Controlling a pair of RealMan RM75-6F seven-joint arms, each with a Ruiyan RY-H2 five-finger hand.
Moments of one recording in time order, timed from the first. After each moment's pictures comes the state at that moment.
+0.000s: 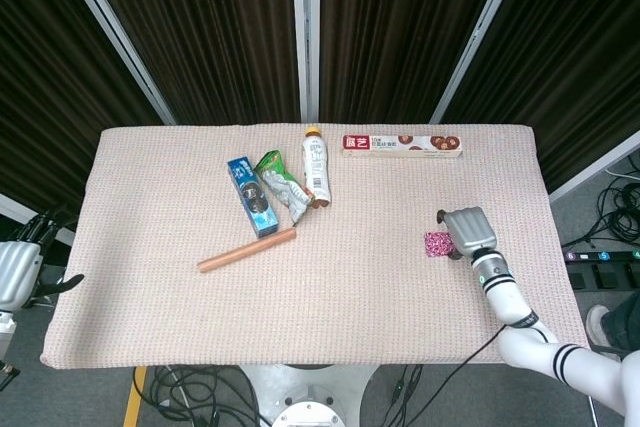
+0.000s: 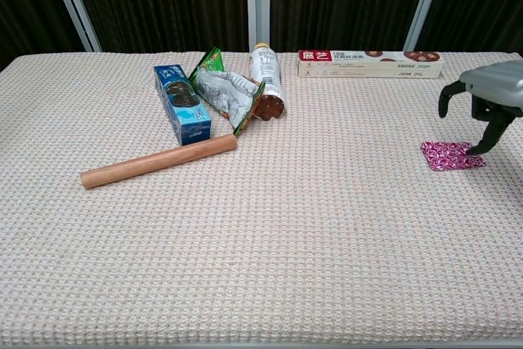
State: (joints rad) left arm -0.20 -1.11 -0.05 -1.40 1.52 1.41 -0.30; right arm 0.66 -1.48 0.11 -1.22 -1.06 0.85 -0.36
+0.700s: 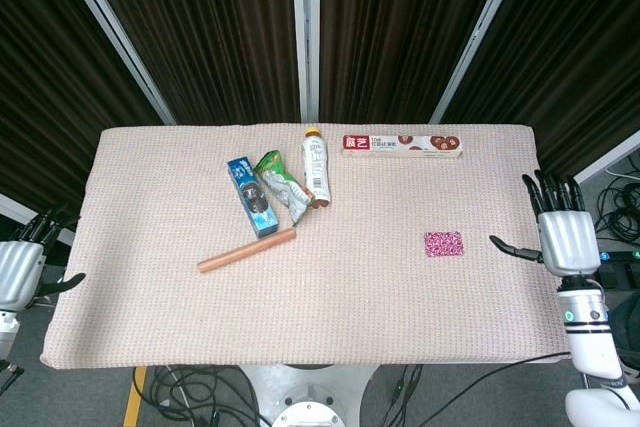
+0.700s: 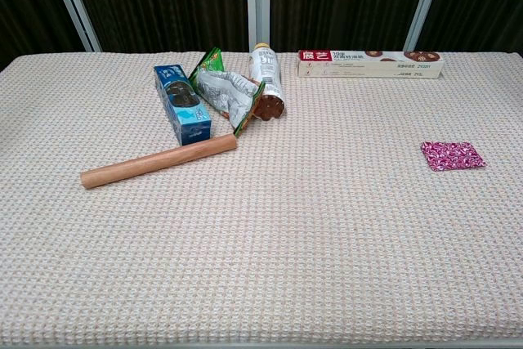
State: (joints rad) left arm -0.20 -1.14 -0.05 -1.38 1.52 1.43 -0.27; right arm 0.35 -1.21 0.12 -1.49 -1.29 1.38 -0.25
